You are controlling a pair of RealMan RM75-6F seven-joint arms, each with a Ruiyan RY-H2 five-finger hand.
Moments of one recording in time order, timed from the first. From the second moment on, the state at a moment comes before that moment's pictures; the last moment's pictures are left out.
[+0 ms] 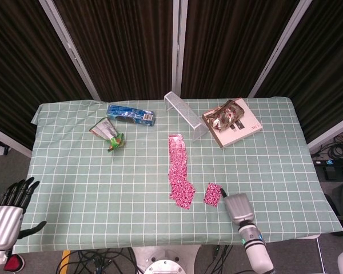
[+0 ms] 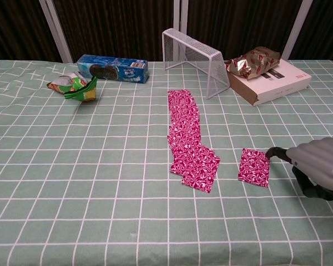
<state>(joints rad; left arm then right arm) 0.03 -1.13 0.06 -1.65 1.70 1.61 0.05 0.49 -1.59 -0.06 -1.81 -0.84 1.31 -1.02</state>
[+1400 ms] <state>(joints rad) 0.03 -1.12 0.06 -1.65 1.69 1.61 0.04 0.49 -1.58 -0.06 -1.79 -0.80 1.26 -0.96</state>
